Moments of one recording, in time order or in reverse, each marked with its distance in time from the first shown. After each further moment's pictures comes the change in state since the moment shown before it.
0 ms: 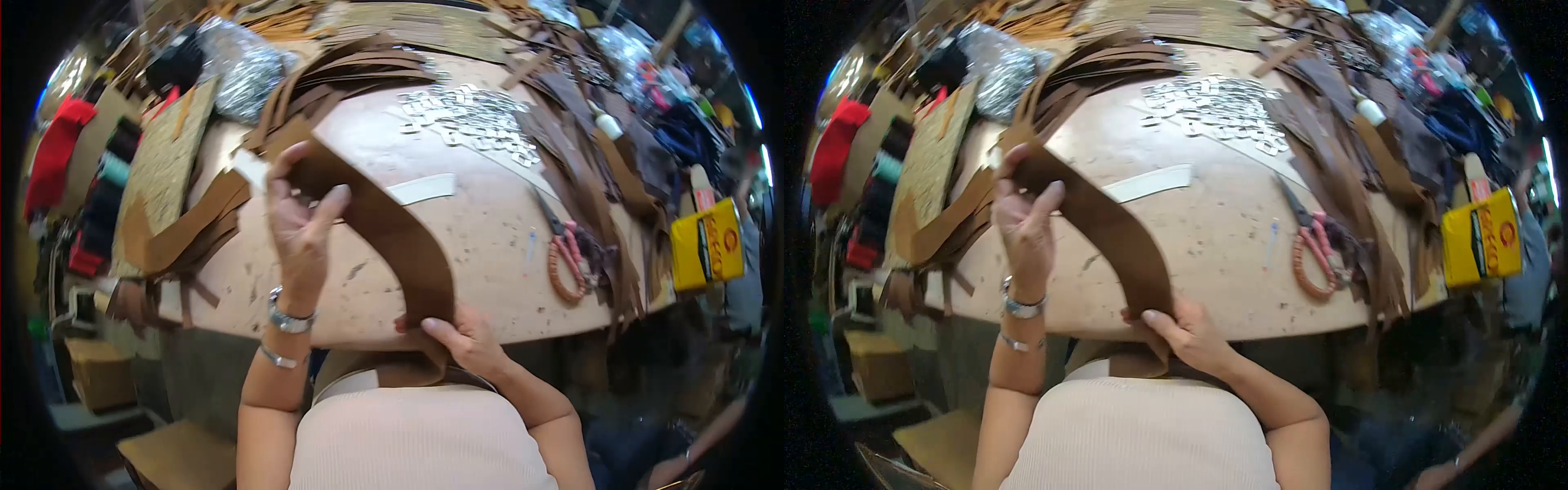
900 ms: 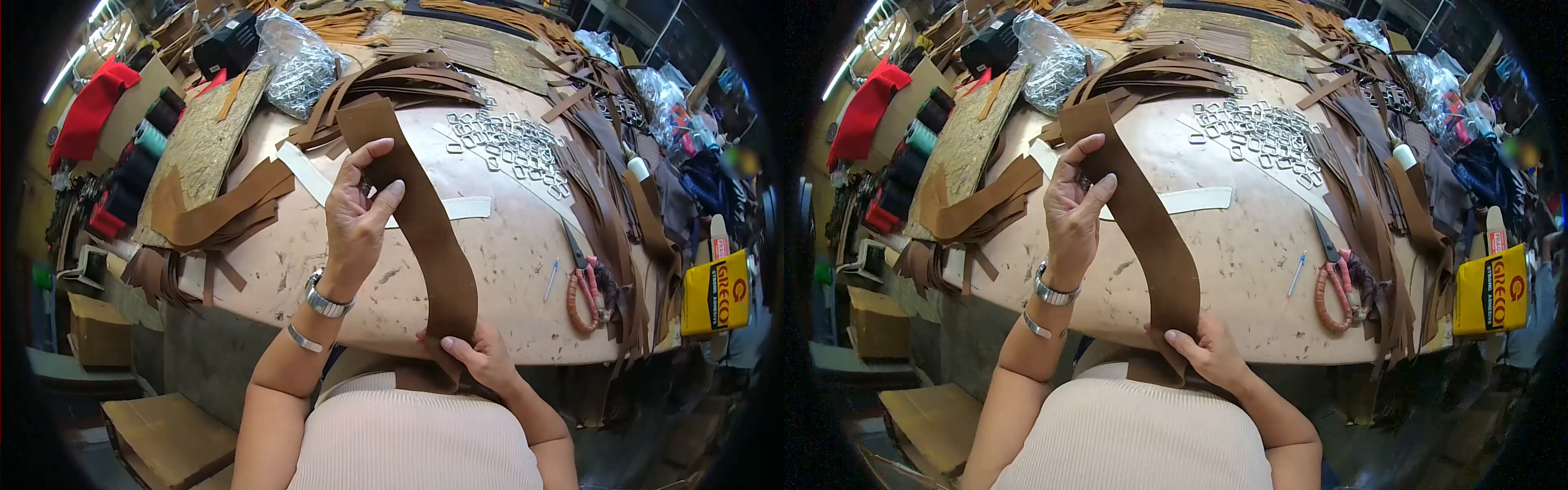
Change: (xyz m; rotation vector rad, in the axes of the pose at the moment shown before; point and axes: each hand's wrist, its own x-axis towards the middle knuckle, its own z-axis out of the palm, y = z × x) left_hand 0.009 -0.003 0.006 -0.118 -0.071 0.035; right_hand 0.002 0.000 -0.002 -0.050 -0.055 -0.003
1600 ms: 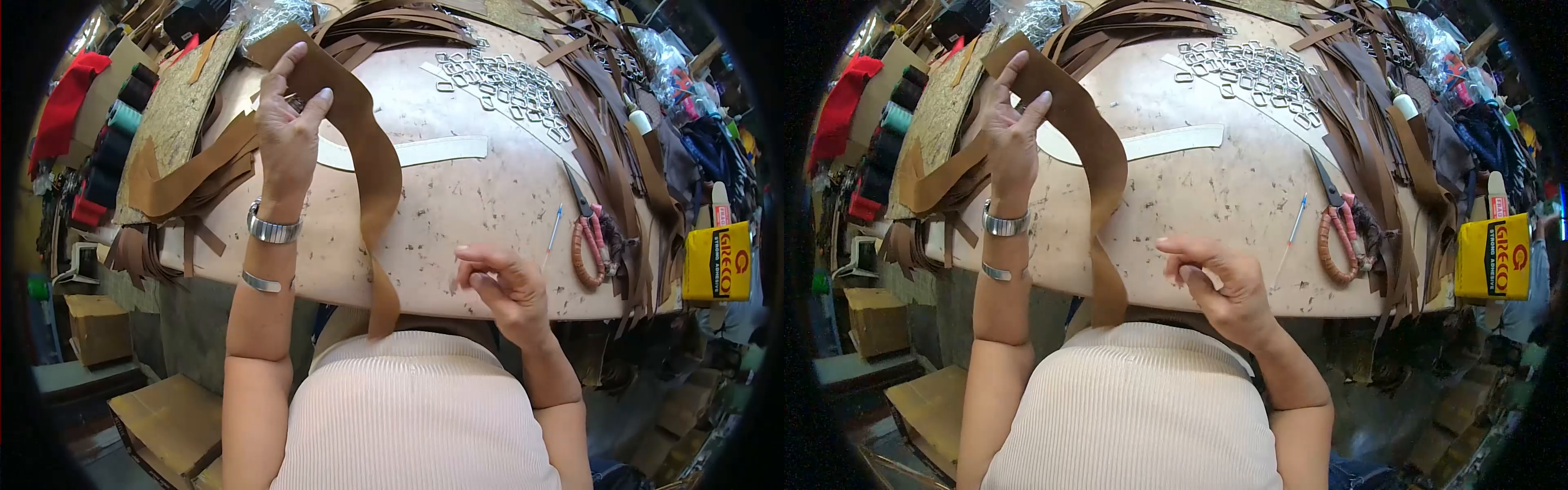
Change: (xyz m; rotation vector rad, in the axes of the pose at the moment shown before) left_hand 0.033 -0.003 -0.045 0.449 0.116 0.222; right_hand 0.002 -0.024 -0.016 -0.389 0.036 -0.406
